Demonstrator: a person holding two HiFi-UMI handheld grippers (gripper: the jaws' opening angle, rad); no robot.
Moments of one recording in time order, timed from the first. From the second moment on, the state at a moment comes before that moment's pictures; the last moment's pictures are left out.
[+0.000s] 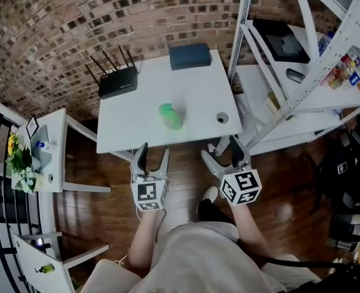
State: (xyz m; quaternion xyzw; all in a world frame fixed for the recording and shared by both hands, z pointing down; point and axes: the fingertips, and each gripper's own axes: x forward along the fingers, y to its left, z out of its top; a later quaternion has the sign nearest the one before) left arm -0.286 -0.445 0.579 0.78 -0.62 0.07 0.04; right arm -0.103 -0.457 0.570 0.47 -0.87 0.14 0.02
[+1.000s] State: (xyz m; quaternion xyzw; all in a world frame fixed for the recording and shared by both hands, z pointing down) left arm -0.278 -0.278 0.536 0.75 -0.66 0.03 0.02; right arm -0.112 -0.298 0.508 0.47 -0.88 0.03 0.04
